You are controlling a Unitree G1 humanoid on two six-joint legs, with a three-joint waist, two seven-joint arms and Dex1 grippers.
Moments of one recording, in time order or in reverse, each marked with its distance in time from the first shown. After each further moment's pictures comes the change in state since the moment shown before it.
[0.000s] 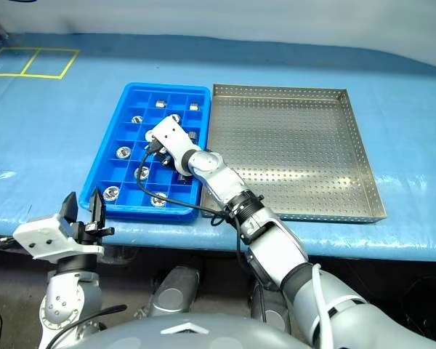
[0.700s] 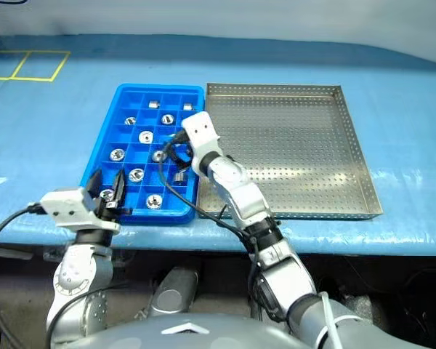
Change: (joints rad) left arm -0.259 0.083 -0.020 0.082 -0.033 0.131 -0.052; right arm 0.355 -0.052 -0.124 -0.623 0.038 0.190 -0.120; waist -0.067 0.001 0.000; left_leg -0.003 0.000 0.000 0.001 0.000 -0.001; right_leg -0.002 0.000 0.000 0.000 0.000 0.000
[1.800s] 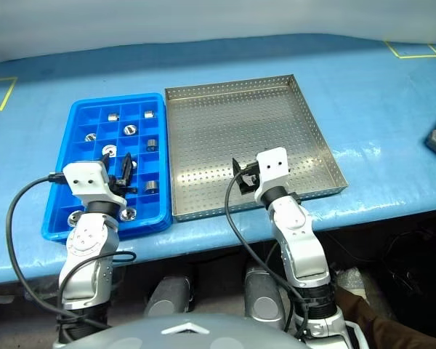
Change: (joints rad) left arm -0.191 0.072 0.027 0.187 0.046 0.085 -0.015; right arm 0.458 -0.184 -0.109 -0.496 -0.049 0.026 -0.023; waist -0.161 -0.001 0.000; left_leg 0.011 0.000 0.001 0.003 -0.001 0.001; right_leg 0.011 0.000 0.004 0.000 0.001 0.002
